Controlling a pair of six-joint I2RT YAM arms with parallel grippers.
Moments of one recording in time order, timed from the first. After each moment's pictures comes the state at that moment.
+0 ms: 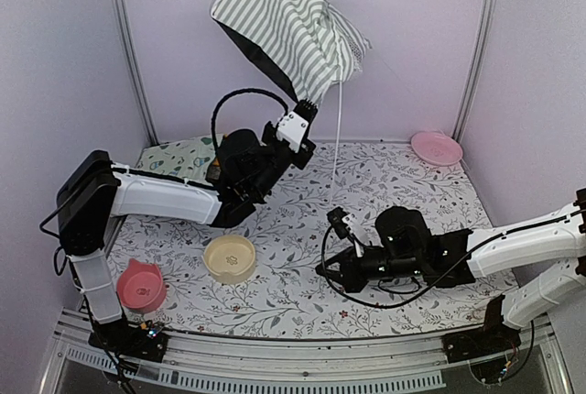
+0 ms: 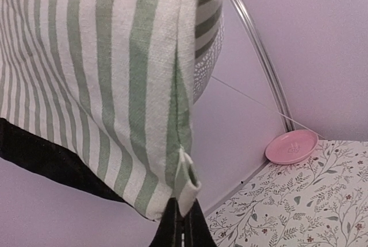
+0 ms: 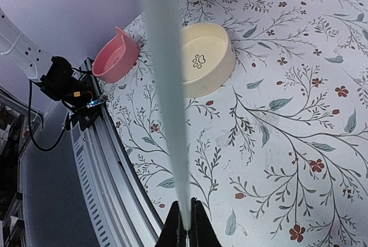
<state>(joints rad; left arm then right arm) -0.92 1.87 1.19 0.97 -0.33 0.53 1.13 1.35 0.65 0.19 -0.11 0.53</state>
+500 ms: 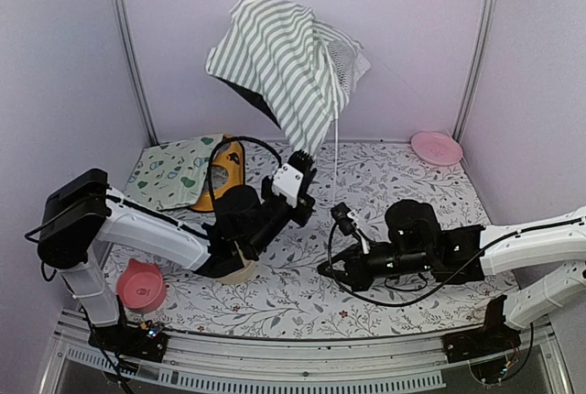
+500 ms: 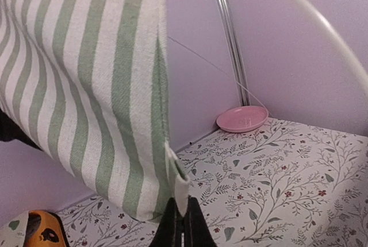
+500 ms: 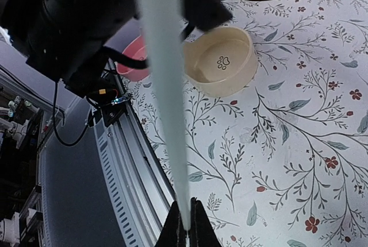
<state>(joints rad) -1.12 1.77 0.90 1.04 -0.50 0.33 1.13 1.27 0.66 0.13 -0.17 0.55</state>
